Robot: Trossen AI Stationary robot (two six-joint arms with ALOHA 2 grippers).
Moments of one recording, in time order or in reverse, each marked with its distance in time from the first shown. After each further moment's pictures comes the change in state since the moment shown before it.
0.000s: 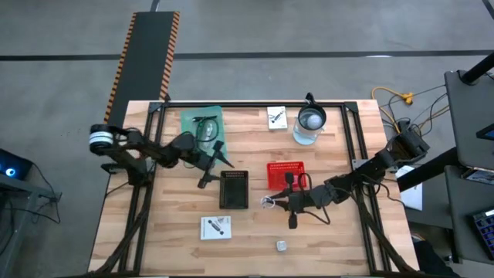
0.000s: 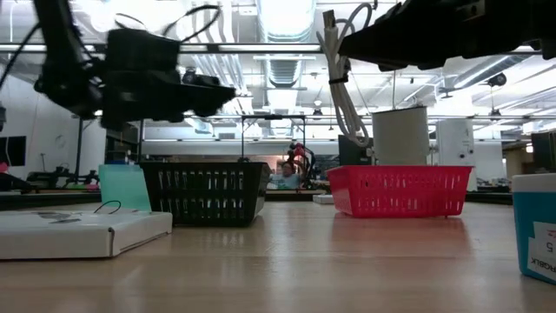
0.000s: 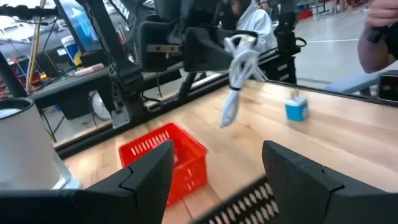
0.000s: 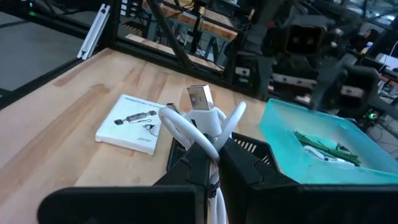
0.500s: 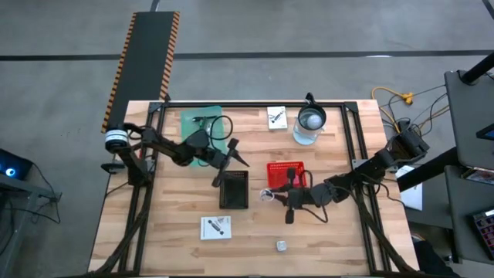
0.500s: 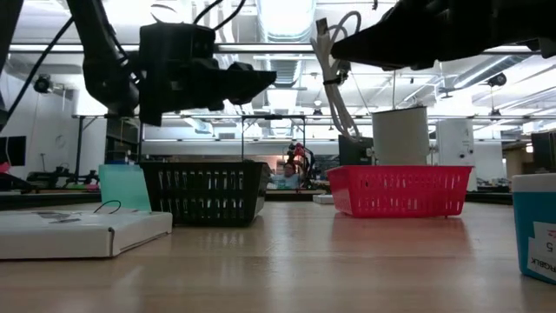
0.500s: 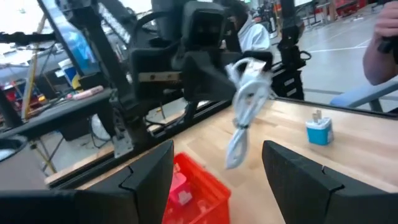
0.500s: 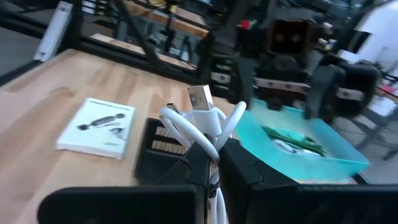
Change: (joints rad) left arm -0.037 0.143 0.215 0.002 0.006 -0.001; right arm -0.013 -0.002 0.001 0.024 0.113 -0.004
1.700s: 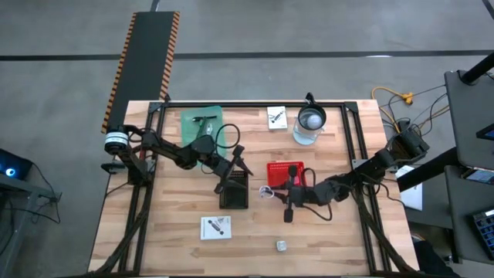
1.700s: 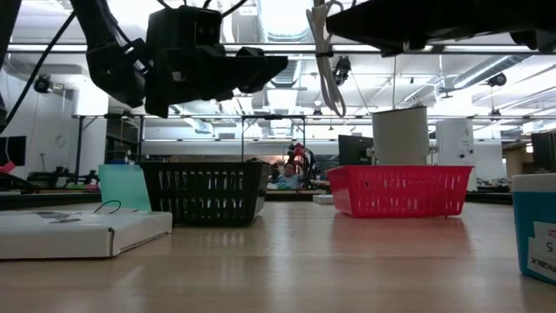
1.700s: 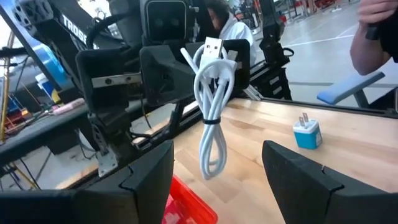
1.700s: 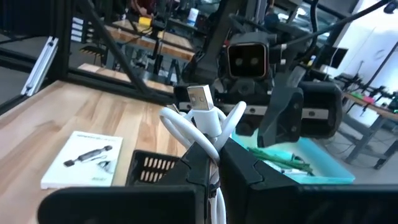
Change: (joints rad) left arm -0.083 0.004 0.074 -0.100 -0.020 0.078; right arm -0.002 0.000 0.006 0.124 0.023 -0.041
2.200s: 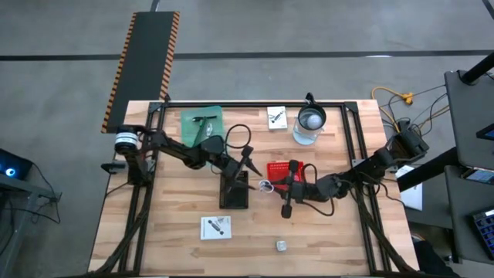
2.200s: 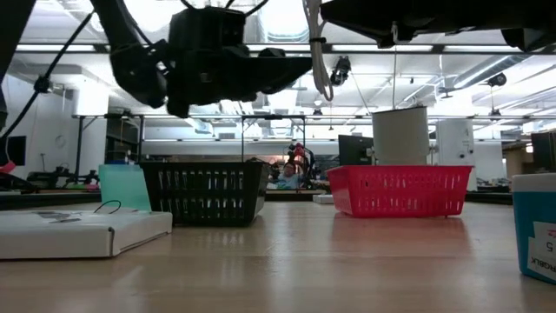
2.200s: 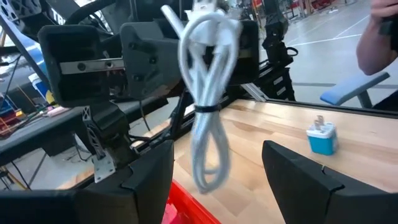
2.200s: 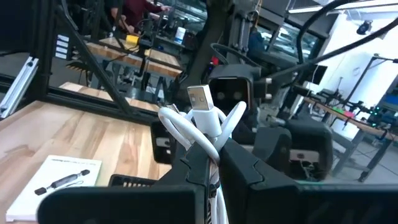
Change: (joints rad) left arm -0.012 0.101 0.131 -0.034 0.002 -0.001; right arm -0.034 0.000 0.000 0.102 -0.004 -0.067
